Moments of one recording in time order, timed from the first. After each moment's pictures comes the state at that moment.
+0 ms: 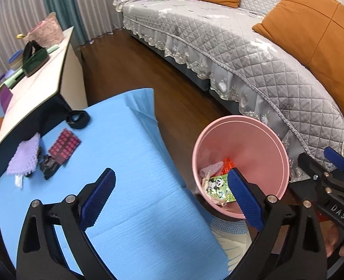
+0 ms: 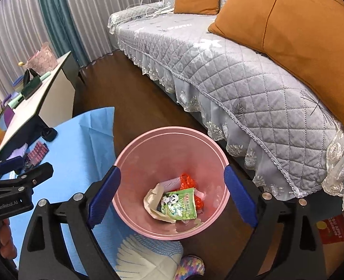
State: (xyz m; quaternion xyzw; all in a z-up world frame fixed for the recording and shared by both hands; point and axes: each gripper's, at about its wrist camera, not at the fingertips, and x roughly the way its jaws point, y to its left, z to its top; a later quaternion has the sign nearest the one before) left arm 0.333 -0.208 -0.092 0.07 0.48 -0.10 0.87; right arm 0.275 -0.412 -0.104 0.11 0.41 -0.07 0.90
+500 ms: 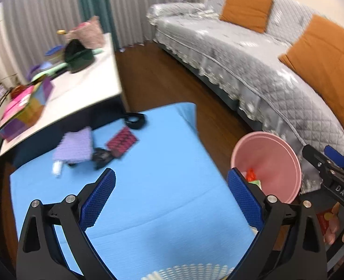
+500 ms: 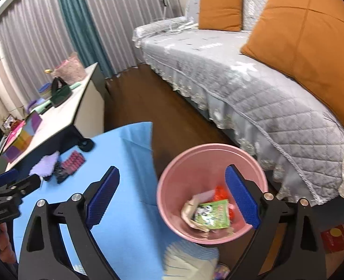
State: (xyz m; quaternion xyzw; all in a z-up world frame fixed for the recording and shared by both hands) left arm 0.292 -0.109 -0.035 0.04 0.43 -0.03 0.90; right arm 0.272 -0.345 -0.065 0.12 0.36 -0.01 0.92
